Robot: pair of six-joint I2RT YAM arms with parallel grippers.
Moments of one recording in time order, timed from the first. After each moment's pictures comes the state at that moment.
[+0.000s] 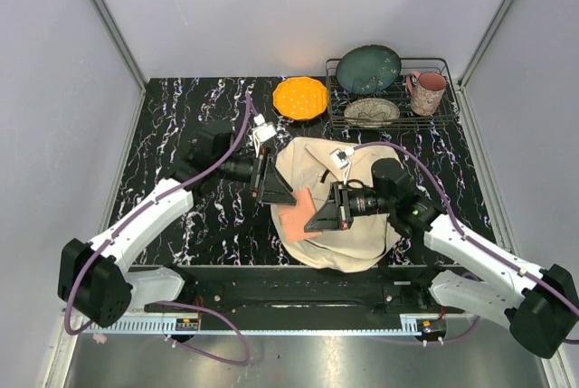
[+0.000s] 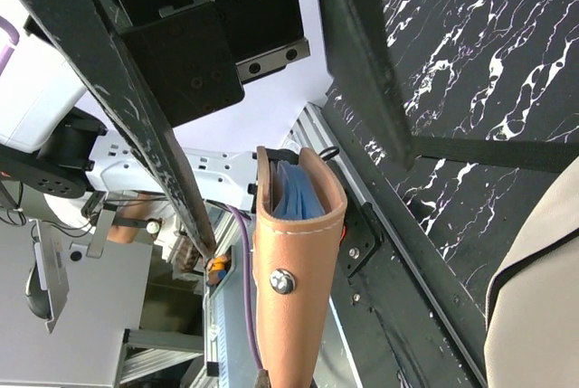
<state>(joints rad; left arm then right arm) -0.50 1.21 0.94 -0.20 1.08 -0.39 0.71 0.98 0.66 0.01 -0.84 0.81</state>
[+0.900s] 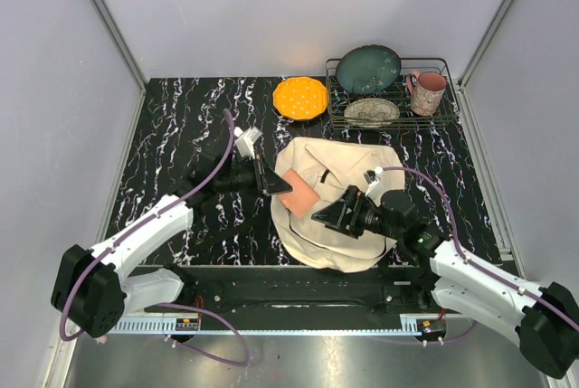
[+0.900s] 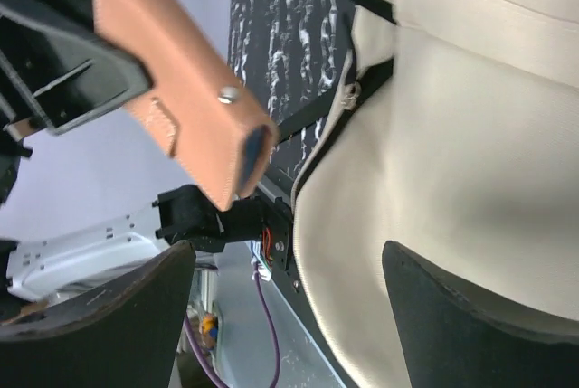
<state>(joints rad) -0.54 1.15 0.78 -0.11 0.58 -0.69 0.71 0.81 0.35 0.16 -0.36 1.11</state>
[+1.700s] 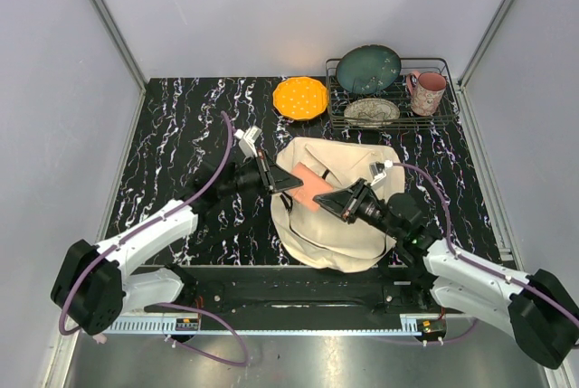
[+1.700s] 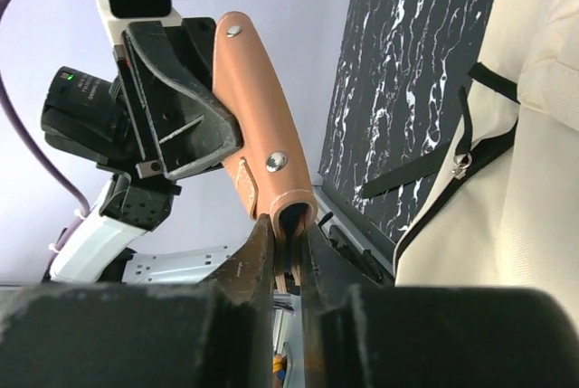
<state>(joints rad) -0.60 1.15 0.67 0.22 0.53 -1.03 0.71 0.91 0.26 0.62 -0.23 1.32</state>
